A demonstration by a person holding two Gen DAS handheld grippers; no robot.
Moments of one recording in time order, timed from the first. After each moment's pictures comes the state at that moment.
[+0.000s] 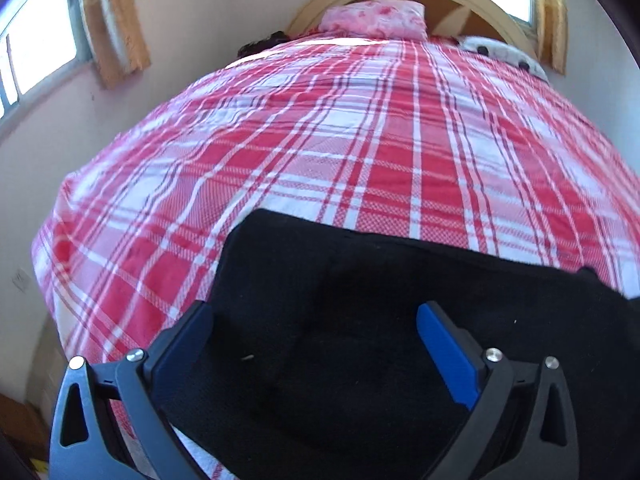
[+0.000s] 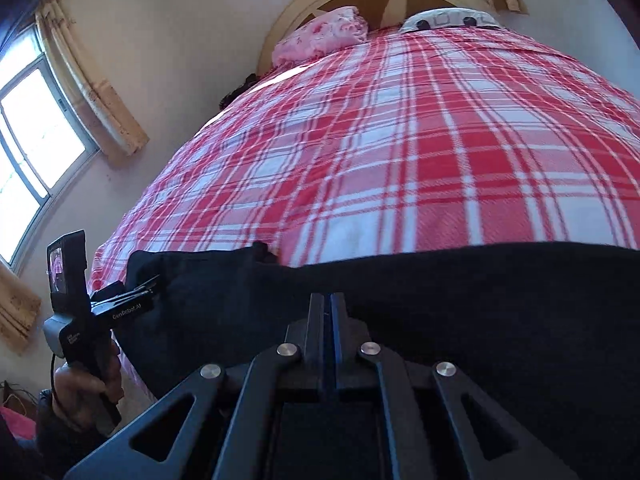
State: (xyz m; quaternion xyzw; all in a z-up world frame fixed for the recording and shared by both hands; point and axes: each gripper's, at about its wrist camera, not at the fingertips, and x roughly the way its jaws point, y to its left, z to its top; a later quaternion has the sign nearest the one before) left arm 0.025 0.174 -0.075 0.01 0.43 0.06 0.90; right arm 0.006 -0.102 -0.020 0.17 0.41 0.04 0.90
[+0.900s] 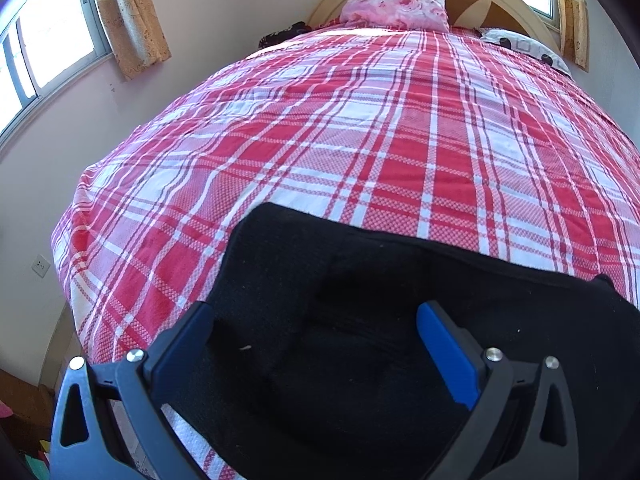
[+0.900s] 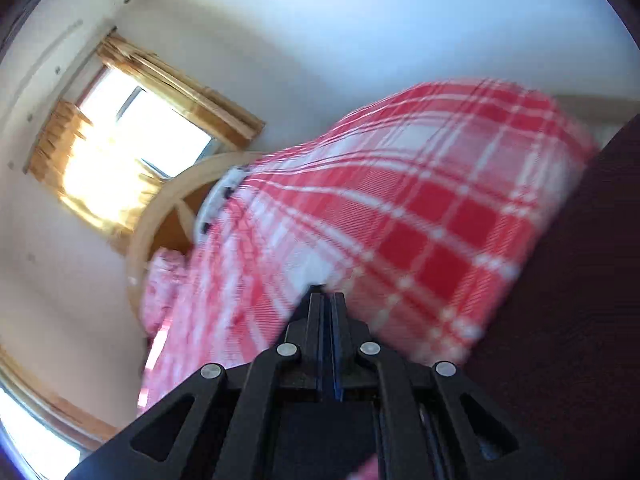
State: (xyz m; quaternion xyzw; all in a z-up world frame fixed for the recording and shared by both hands) left arm 0.028 0.162 -0.075 0.02 0.44 0.11 0.89; right arm -0.274 -0.517 0.014 0.43 0.15 -0.29 0.84
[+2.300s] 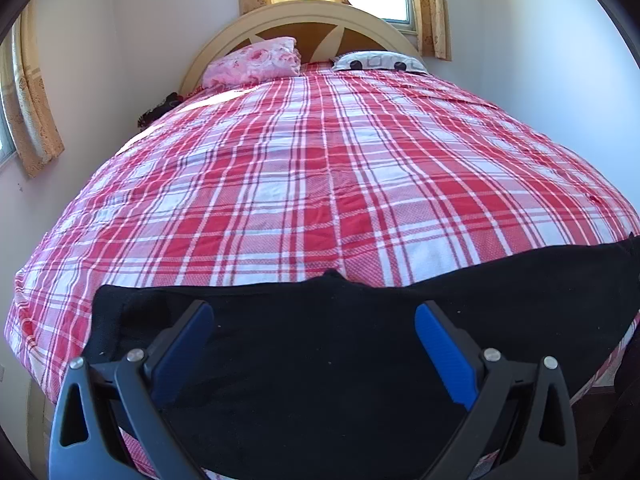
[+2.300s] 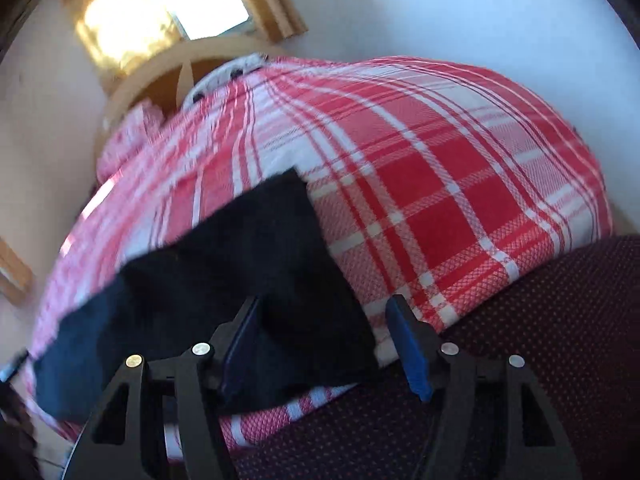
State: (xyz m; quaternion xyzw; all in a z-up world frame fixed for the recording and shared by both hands) left arm -0.040 0.017 -0.011 0.08 0.37 -0.11 0.92; right arm -0.223 -0.501 -0.030 0.24 0.37 -0.23 0.87
